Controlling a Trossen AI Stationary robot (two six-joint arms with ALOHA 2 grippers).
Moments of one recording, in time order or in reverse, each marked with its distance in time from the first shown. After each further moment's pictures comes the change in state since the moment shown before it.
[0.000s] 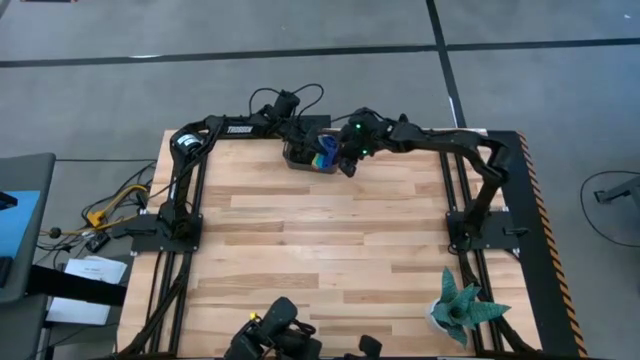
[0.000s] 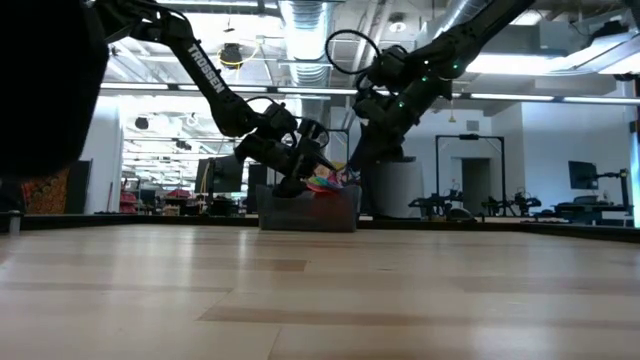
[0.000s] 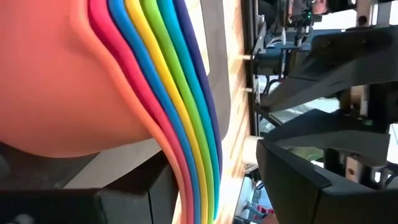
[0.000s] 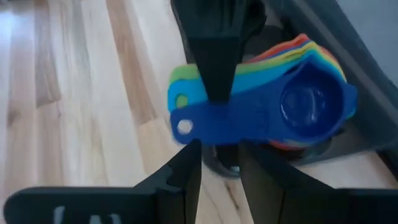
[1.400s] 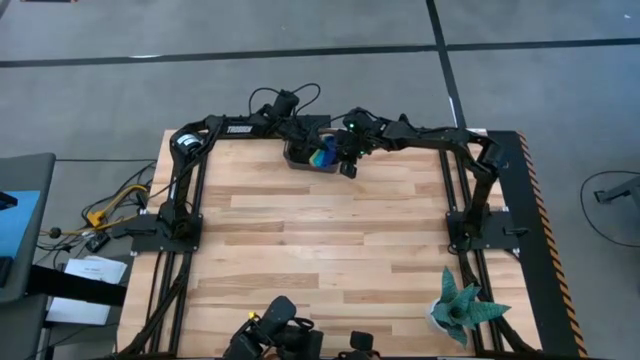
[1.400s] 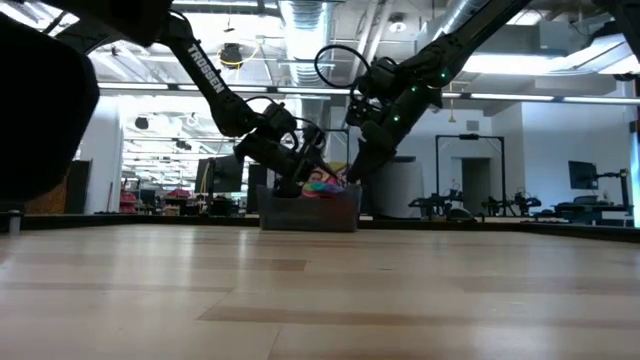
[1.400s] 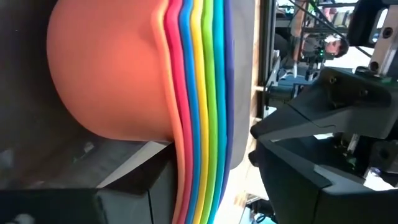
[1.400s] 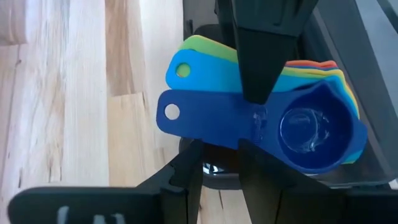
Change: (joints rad) left arm 0.005 0.000 0.000 0.008 -0.123 -0.091; right arm -0.010 0.078 0.061 -0.044 0.025 -0.276
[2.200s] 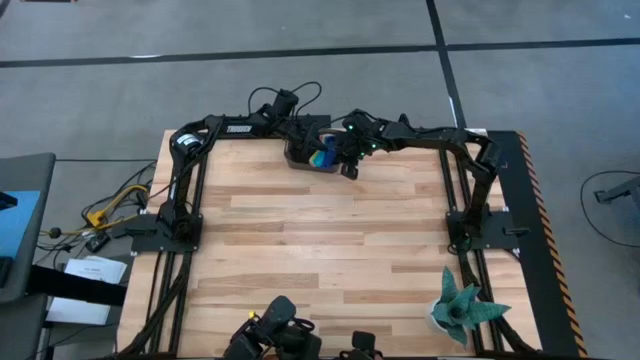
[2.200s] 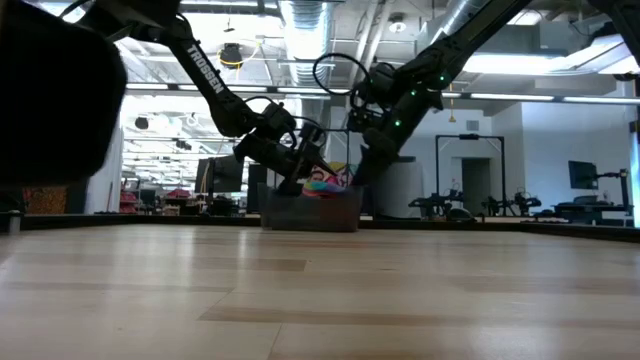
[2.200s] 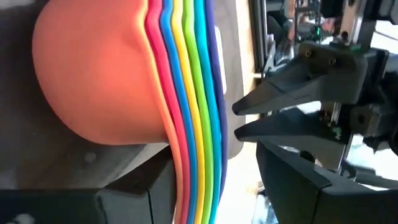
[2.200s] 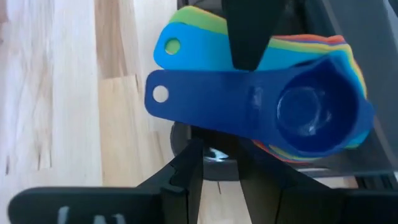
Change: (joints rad) left arm 0.006 0.000 0.000 0.001 0.041 0.112; right arm -0.001 0.016 0.000 -0.037 0.029 -0.011
